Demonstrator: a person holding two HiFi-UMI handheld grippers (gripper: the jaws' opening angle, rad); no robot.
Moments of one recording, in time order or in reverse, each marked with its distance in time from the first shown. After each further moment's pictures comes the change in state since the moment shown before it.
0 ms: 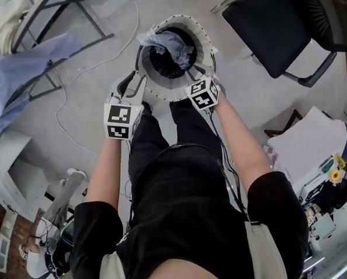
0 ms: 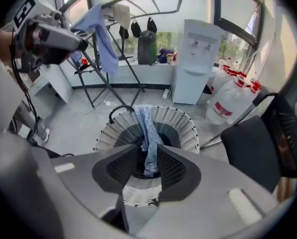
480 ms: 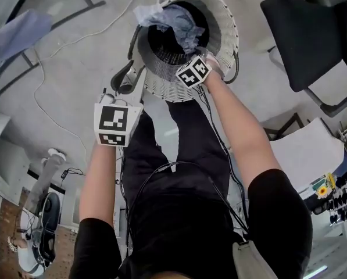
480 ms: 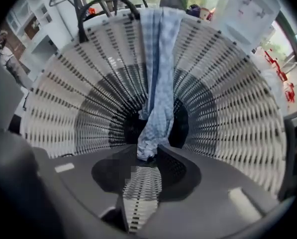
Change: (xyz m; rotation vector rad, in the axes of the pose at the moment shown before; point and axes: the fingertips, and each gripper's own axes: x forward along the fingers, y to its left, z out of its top) left arm 0.113 0.053 -0.104 -0.123 0.071 0.017; right arm 0.244 0.000 -0.116 -0.240 0.361 -0.007
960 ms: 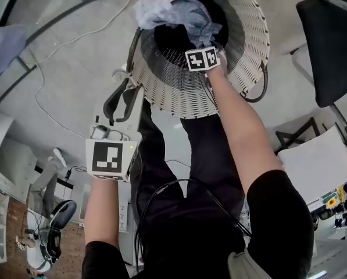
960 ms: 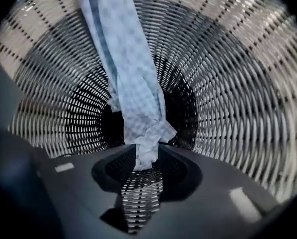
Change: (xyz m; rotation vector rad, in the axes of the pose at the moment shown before) left arm 0.034 0.025 -0.051 -0.063 0.011 0.041; right arm 0.155 -0.015 -0.039 0.441 0.127 -0.105
